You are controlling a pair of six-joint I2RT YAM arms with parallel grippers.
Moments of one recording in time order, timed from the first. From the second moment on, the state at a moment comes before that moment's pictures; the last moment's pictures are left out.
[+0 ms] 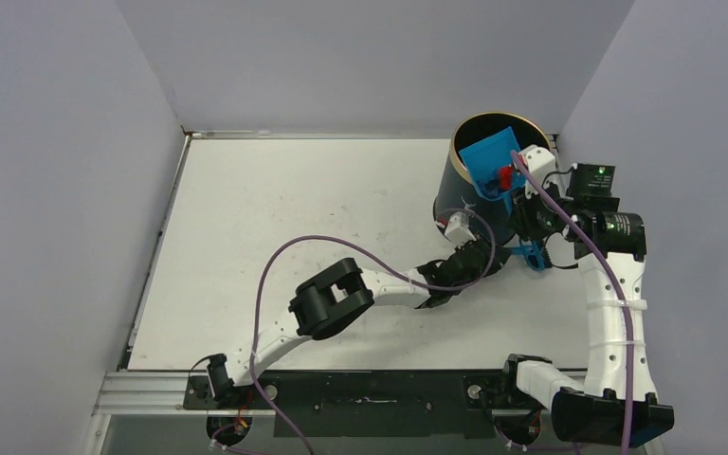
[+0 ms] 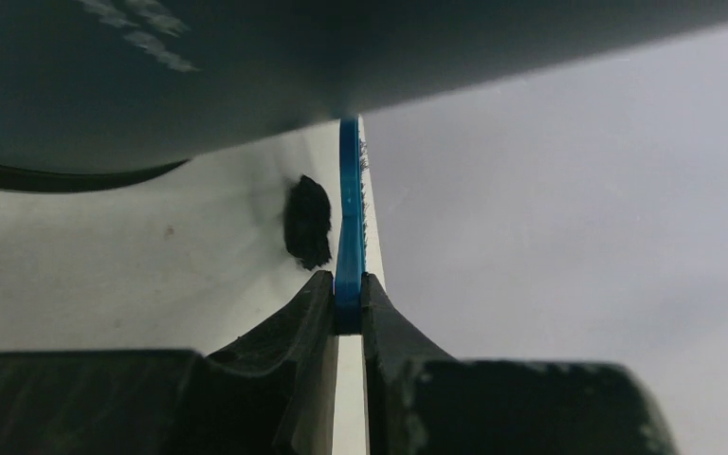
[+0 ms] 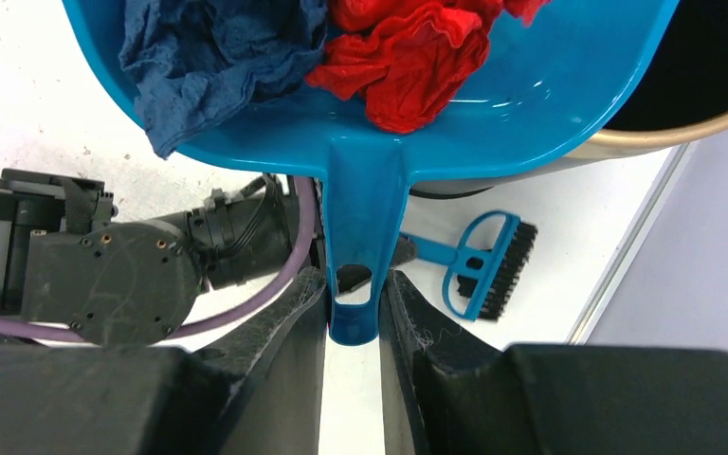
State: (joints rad) left arm -1.19 2.49 1.81 0.51 -0.39 -1.25; right arm -0.10 1.10 1.37 -1.06 -0.42 -0.51
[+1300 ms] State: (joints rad) left arm -0.99 1.31 1.01 0.00 -0.41 -0.93; right arm -0.10 1.06 1.33 -1.18 -0.41 -0.67
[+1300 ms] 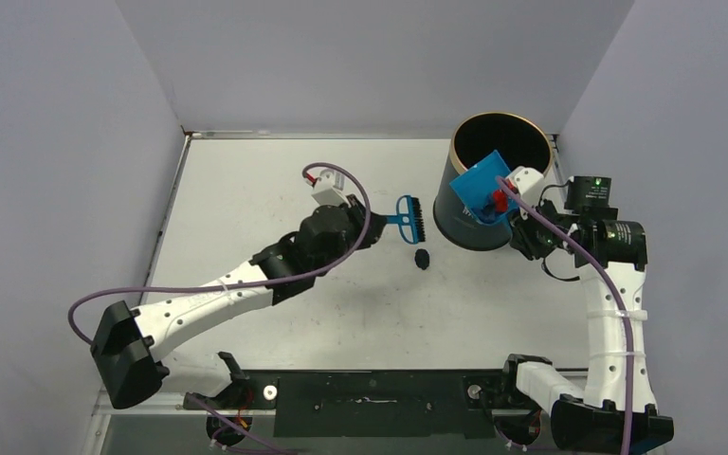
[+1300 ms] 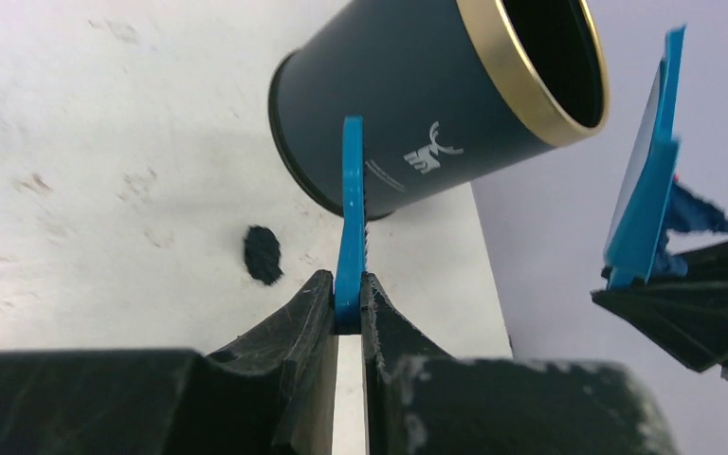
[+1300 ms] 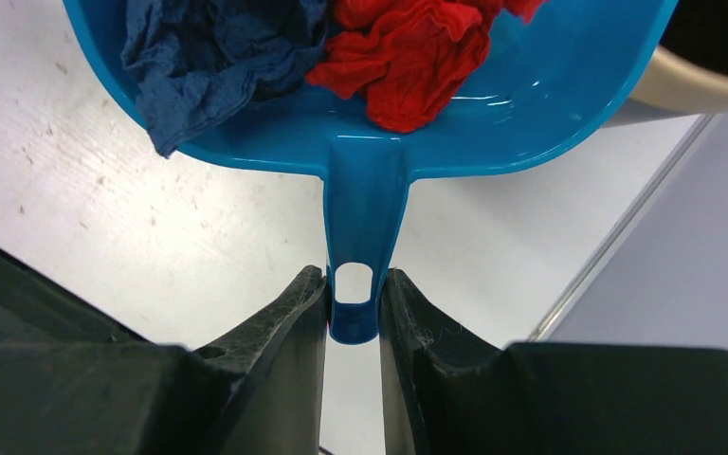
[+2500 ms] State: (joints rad) left arm -0.77 1.78 1.17 0.07 0.05 -0.93; right arm -0.03 0.98 0.99 -1.39 -0.11 -1.21
